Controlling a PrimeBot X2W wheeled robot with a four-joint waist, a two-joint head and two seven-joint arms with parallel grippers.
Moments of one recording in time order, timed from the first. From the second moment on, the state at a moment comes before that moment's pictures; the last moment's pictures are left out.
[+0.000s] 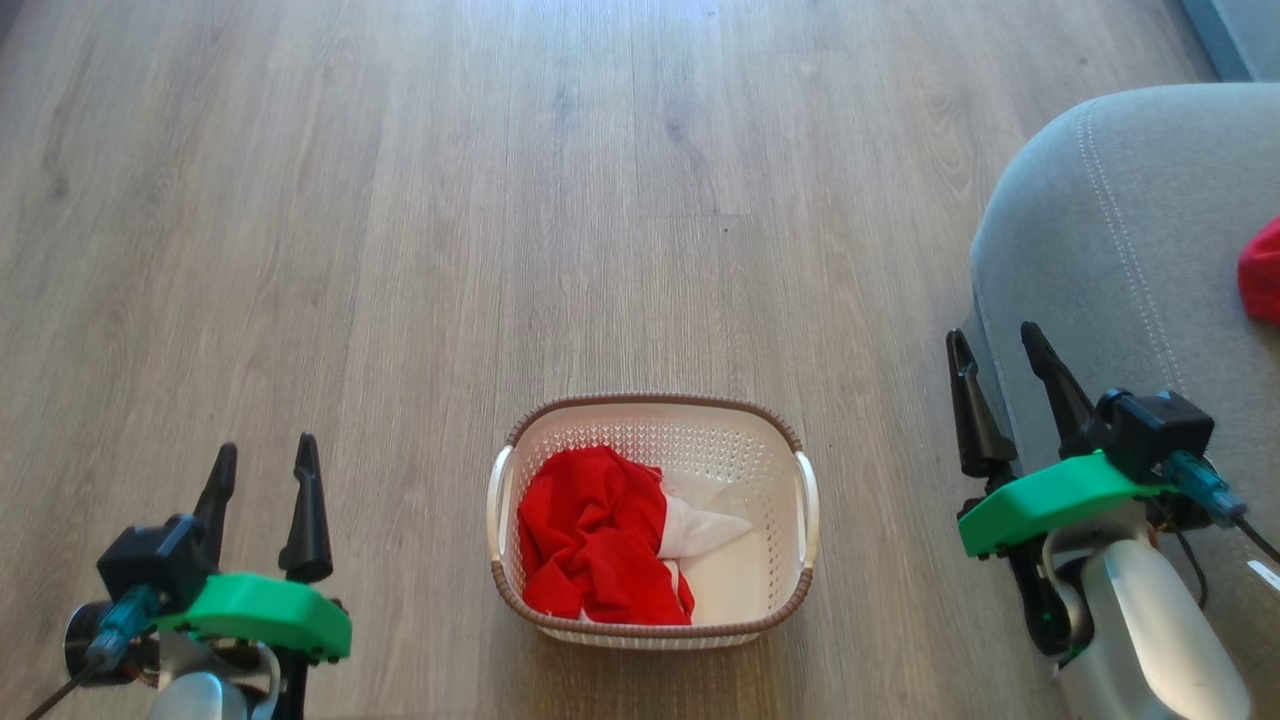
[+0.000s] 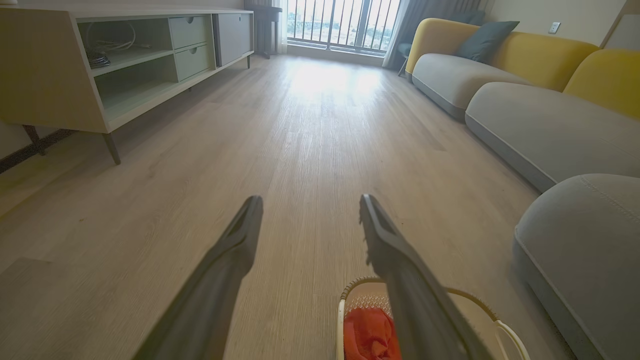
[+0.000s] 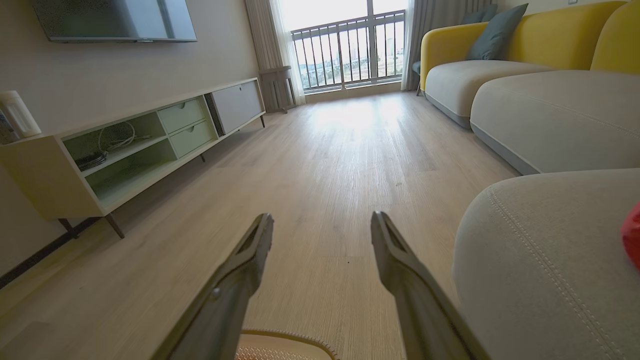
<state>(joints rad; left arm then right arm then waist) -0.05 0.04 0.11 0.25 -0.19 -0.10 -0.26 -0.23 -0.10 0.05 0.37 0.28 0.13 -0.26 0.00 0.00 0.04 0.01</state>
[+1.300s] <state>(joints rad) -0.02 0.04 0.08 0.24 -0.20 -0.08 -0.26 -0.21 -0.07 0.04 0.34 0.27 0.13 -0.26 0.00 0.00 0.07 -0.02</state>
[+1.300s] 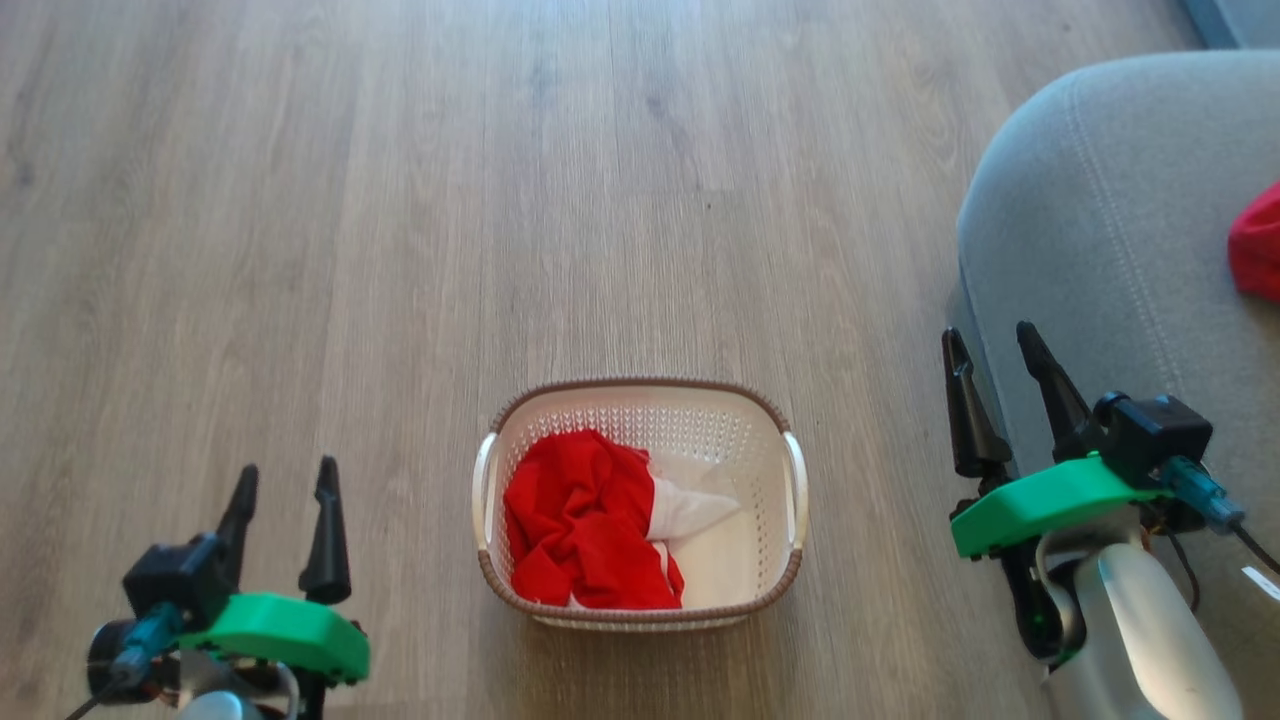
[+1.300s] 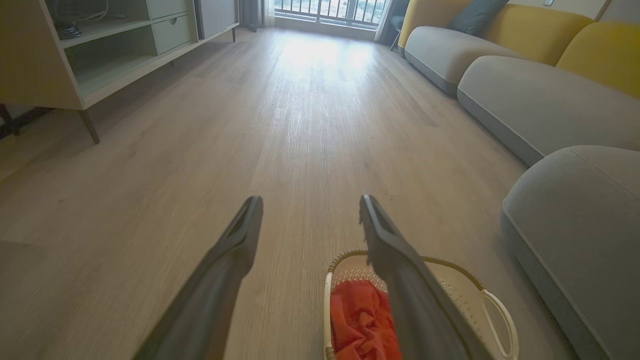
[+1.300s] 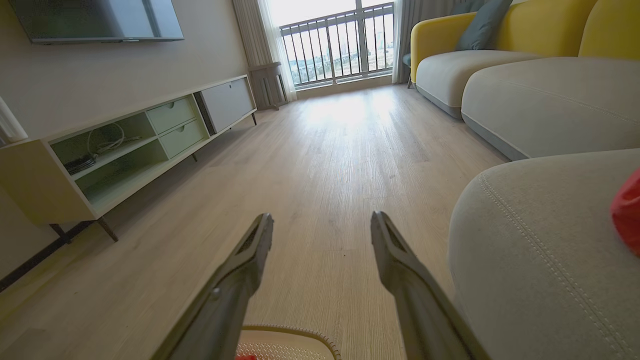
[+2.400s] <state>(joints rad) -0.72 0.04 -0.36 0.75 -0.12 -0.13 -0.26 -0.57 -0.07 0.05 0.13 0.21 0.13 -0.26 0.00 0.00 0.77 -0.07</state>
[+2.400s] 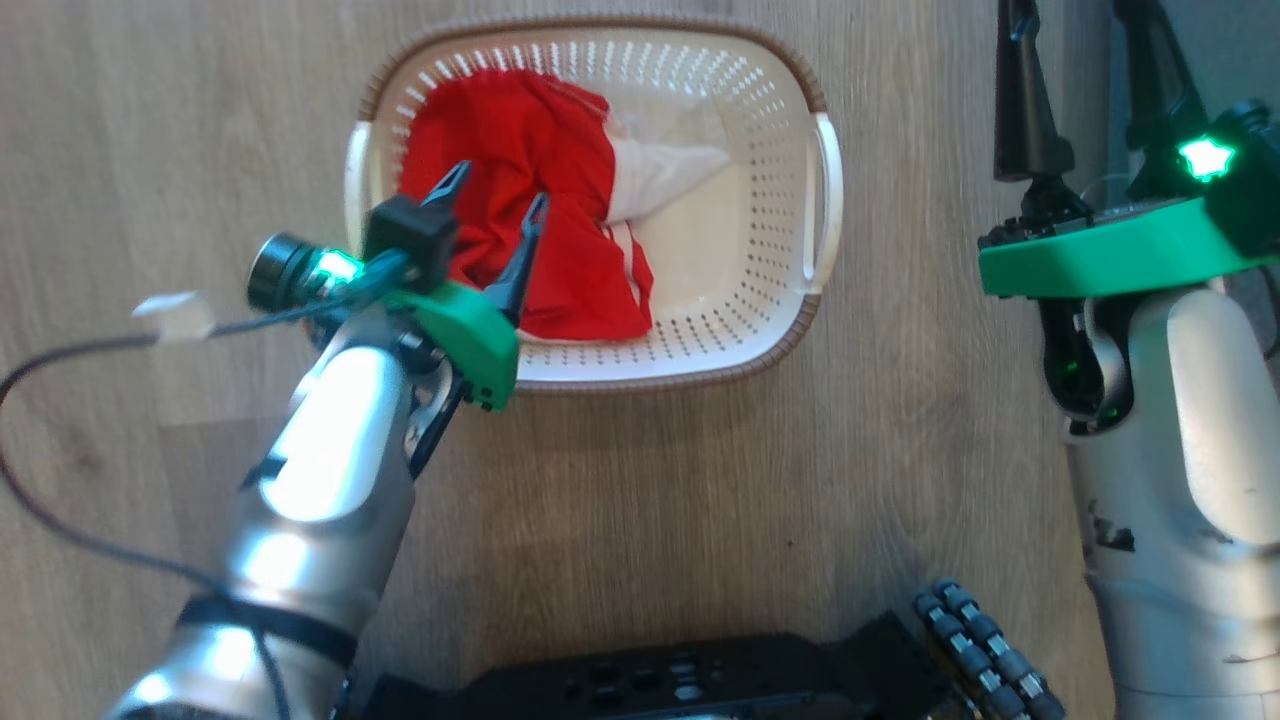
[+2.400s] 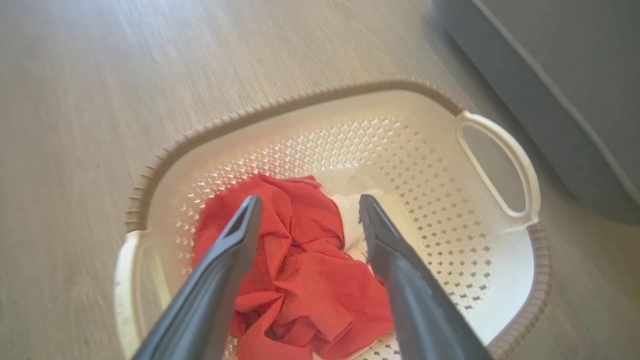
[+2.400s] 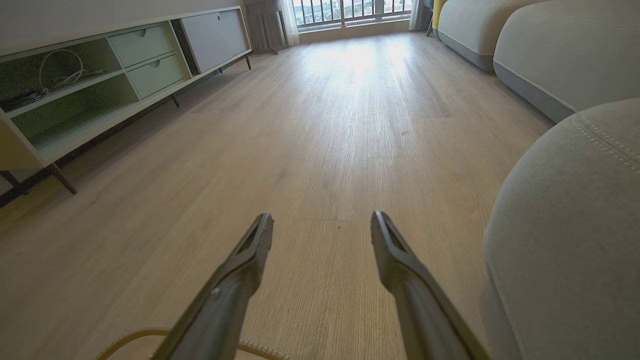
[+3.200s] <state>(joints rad) -1.12 0.04 -0.76 1.26 0.13 -0.04 0.09 -0.65 -0.07 0.09 0.08 0.27 0.13 -0.26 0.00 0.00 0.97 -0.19</state>
